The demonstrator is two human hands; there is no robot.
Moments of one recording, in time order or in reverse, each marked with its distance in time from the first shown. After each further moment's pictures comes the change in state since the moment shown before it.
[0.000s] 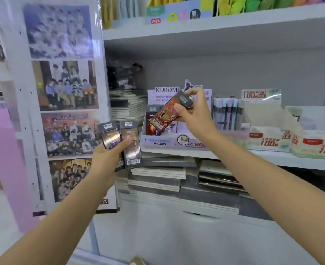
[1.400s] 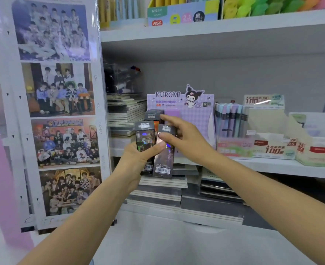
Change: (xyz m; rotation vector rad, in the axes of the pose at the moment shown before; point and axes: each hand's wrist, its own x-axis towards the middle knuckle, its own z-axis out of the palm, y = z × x) left_hand 0.004 0.001 0.054 0.008 -0.322 -0.007; right_hand -0.020 0.005 0.017 -0.337 -0.294 0.014
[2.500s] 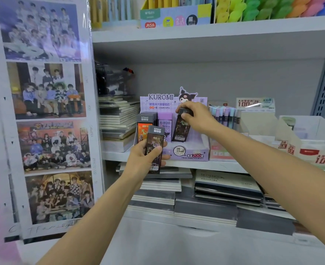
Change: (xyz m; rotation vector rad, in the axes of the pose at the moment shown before) left_hand 0.033 -0.031 0.010 0.073 -0.048 0.091; right_hand 0.056 0.032 -0.061 -0.379 0.132 0.140
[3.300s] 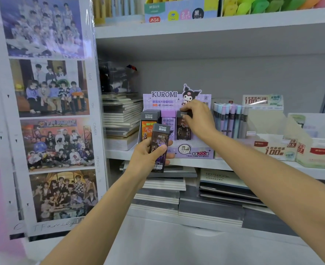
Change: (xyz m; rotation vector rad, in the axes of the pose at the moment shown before) left_hand 0.004 0.000 -0.004 -0.017 -0.044 -0.023; right_hand 0.005 0.006 0.030 -0.195 0.251 -0.003
